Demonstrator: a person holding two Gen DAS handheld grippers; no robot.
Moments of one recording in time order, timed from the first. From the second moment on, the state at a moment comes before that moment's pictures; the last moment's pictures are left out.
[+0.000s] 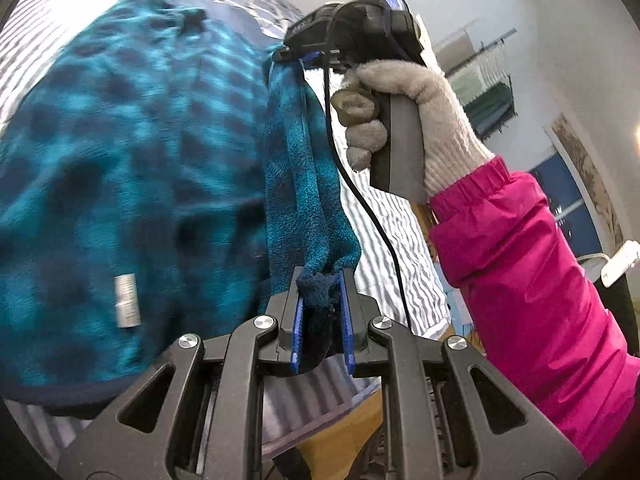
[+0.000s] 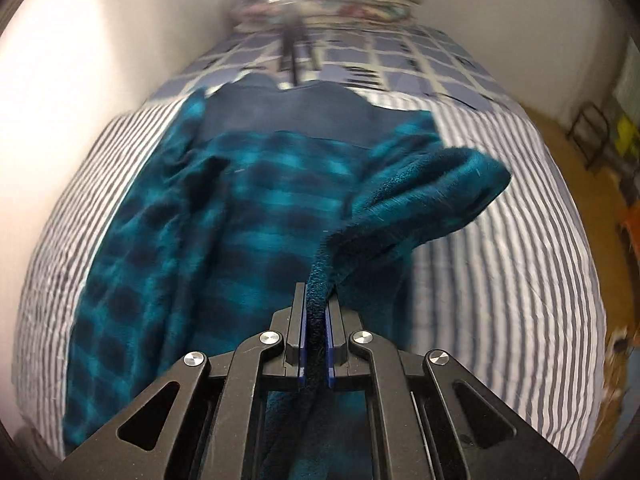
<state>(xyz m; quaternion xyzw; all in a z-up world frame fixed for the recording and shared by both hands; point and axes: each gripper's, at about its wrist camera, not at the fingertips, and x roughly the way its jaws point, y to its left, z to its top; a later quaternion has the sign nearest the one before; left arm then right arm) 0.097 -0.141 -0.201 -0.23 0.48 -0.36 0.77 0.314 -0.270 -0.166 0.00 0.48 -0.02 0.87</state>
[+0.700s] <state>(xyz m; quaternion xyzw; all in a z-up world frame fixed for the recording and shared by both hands) 0.085 -0.104 -0.225 -0.23 0.50 -0.31 0.78 0.313 -0.202 -0.186 -0.04 0.50 0.10 0.86</state>
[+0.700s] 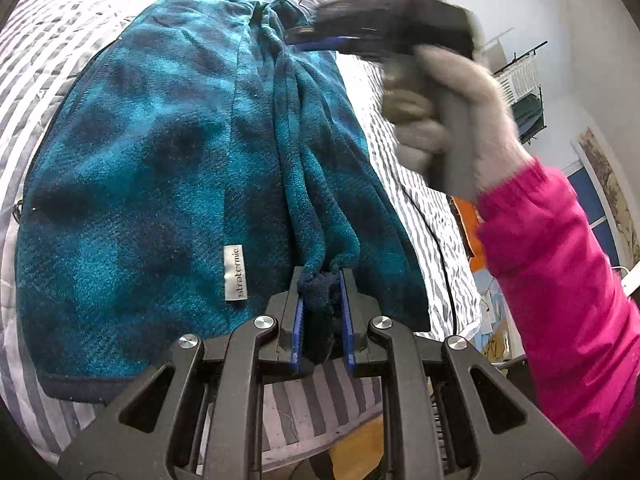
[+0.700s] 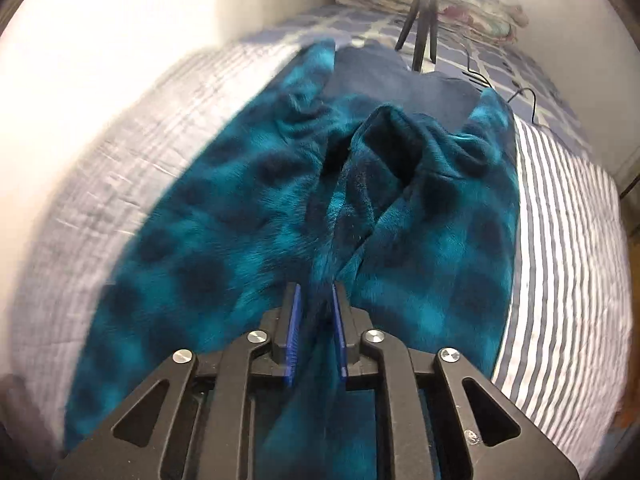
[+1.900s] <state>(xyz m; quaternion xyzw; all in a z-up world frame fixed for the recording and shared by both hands) 0.078 -0.137 -0.230 -0.15 0.51 -0.29 0.80 0.111 -0.277 -0.239 0.08 0.56 0.07 0.82</state>
